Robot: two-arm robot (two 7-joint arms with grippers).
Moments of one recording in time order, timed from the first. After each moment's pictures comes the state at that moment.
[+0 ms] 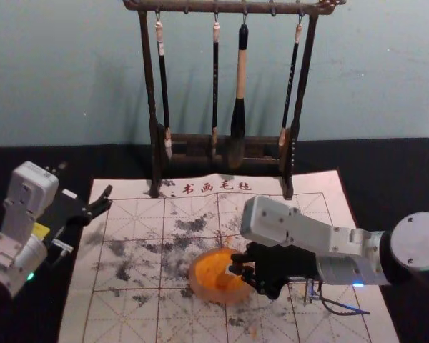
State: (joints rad) left arm -0.20 0.60 0.45 -1.41 -0.25 -0.12 0.03; right arm 0.43 0.60 -0.70 -1.70 -0.02 0.37 0.72
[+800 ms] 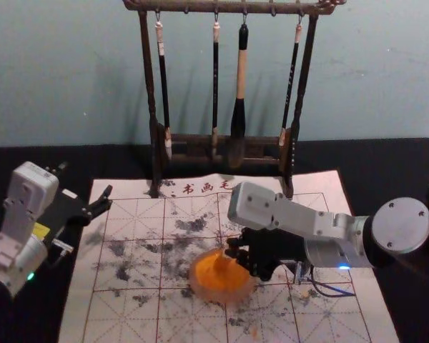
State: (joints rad) left arm -0.20 0.60 0.45 -1.41 -0.25 -0.12 0.03; right arm 0.49 0.54 -0.72 -1.62 -0.07 0.39 0.71
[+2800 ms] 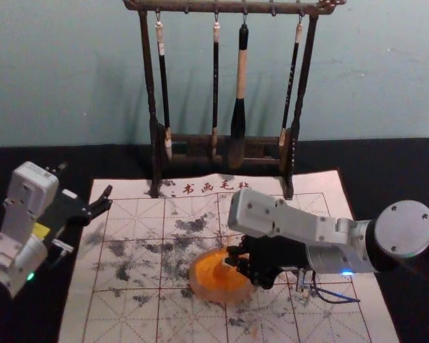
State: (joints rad) left arm -0.20 0.60 0.45 -1.41 -0.25 -0.12 0.03; right arm 0.48 0.56 -0.73 -1.66 -0.06 0.40 0.73
